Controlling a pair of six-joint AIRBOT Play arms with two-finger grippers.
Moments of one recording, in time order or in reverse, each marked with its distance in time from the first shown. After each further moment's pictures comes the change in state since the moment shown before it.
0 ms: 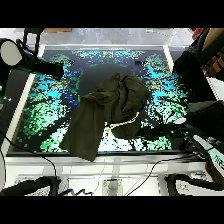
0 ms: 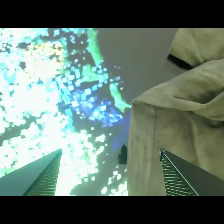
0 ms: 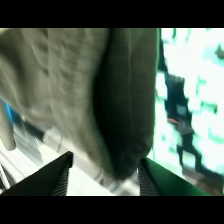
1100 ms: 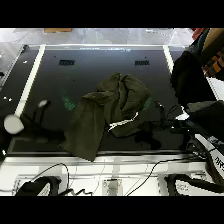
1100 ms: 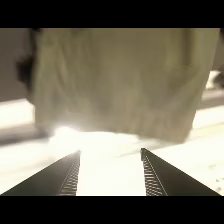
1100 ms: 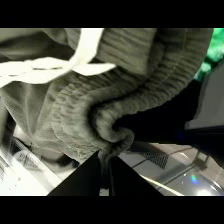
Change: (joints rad) left arm 0.215 0.584 -1.121 -0.407 -0.032 0.005; right arm 0.001 0.050 0.047 0.128 -0.050 -0.314
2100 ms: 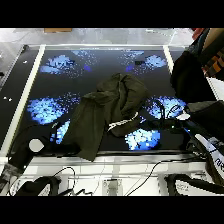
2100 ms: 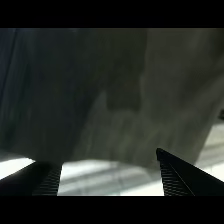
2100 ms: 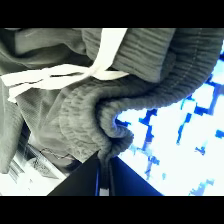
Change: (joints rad) left arm -0.066 -0.018 -0.398 -0.204 0.421 0.022; right arm 0.000 0.011 0.000 0.034 0.018 0.016
